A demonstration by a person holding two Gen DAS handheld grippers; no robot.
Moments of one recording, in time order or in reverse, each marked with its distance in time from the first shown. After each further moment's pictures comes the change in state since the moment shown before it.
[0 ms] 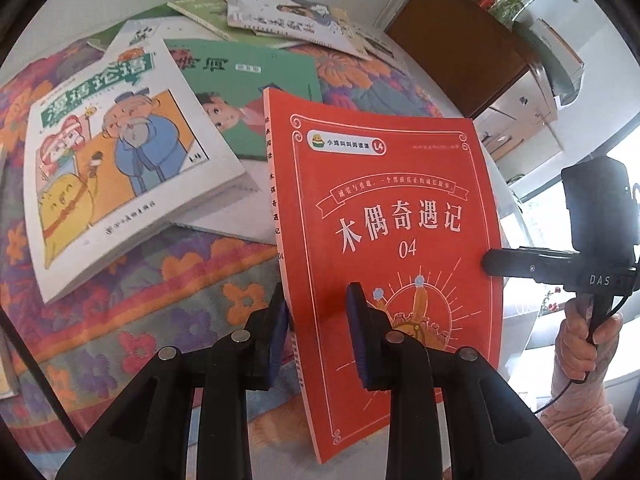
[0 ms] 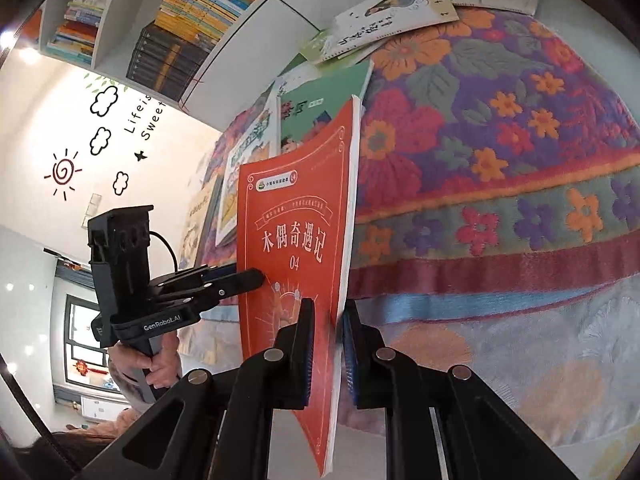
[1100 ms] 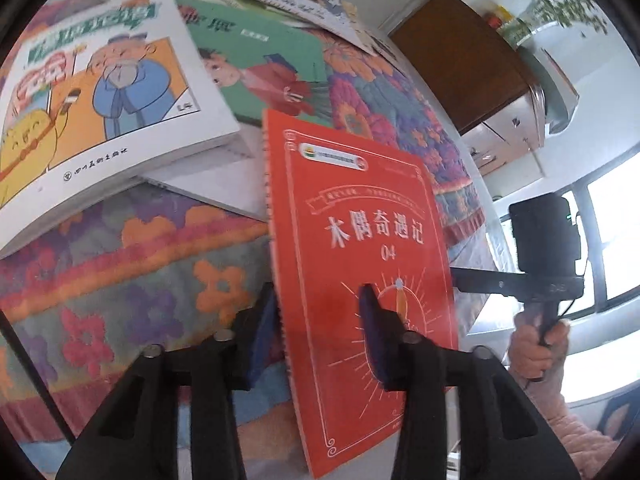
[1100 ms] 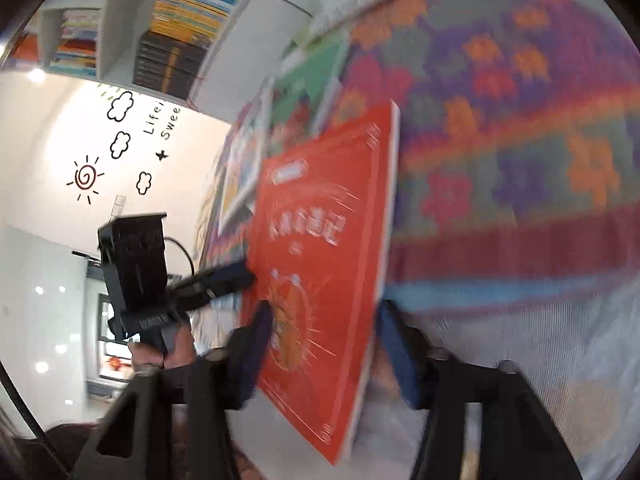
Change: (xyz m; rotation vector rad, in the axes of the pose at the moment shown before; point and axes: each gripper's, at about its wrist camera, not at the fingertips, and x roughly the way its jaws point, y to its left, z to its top) left arm 0.032 0.017 -0.008 -0.122 0.003 -0.137; right arm 0.014 -0.072 -0.015 0.085 0.065 0.186
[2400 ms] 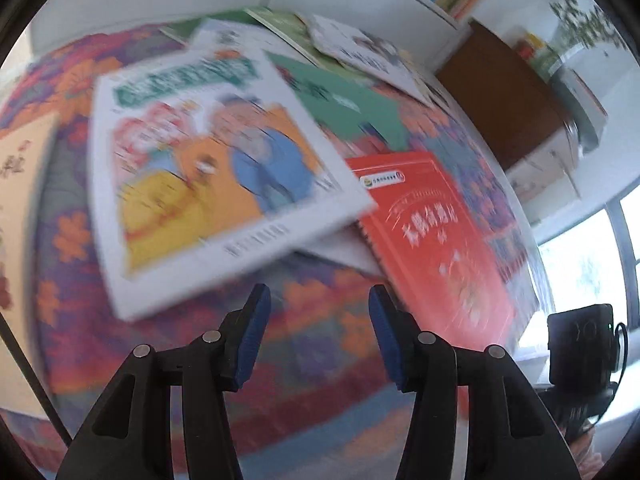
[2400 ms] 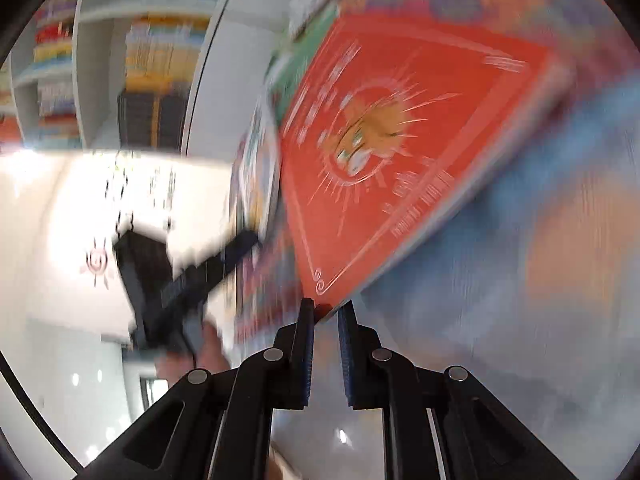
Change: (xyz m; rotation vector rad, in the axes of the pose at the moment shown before) left arm -0.041 0.033 0.010 0.015 -0.089 0.166; right arm 0.066 0.065 -0.061 0.205 -0.055 0.058
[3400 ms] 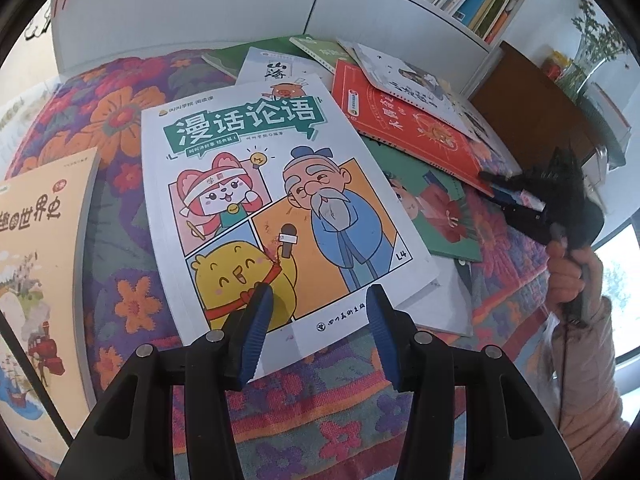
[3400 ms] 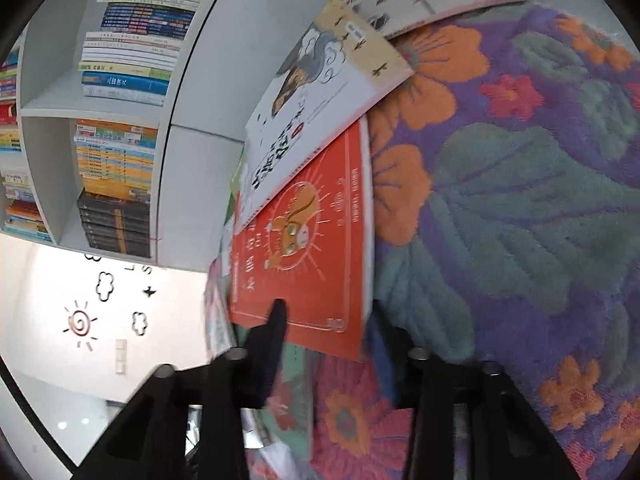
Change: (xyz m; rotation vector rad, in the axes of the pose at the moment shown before) left arm -0.008 0.047 0.033 -0.019 -0.107 0.124; right arm -0.022 -0.036 0.243 0.050 -0.311 -0.098
